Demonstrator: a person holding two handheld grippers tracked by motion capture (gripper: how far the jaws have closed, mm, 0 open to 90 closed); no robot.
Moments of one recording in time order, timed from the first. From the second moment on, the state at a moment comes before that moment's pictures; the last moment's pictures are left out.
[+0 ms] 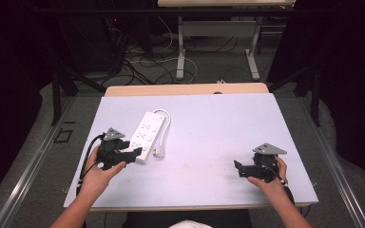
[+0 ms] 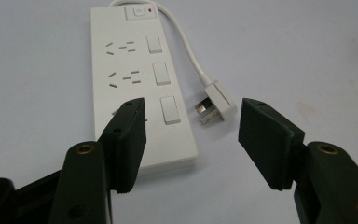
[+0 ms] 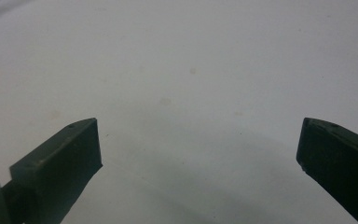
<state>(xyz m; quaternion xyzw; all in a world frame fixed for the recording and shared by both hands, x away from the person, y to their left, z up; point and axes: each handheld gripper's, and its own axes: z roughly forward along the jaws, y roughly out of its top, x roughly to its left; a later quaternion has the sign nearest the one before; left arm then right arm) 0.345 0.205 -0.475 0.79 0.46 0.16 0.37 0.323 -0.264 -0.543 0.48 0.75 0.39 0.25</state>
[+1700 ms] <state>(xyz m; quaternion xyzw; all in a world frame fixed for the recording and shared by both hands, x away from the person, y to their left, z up) 0.412 0.183 -0.432 0.77 0.48 0.15 0.38 0.324 -0.263 -0.545 0.48 0.75 0.39 0.24</state>
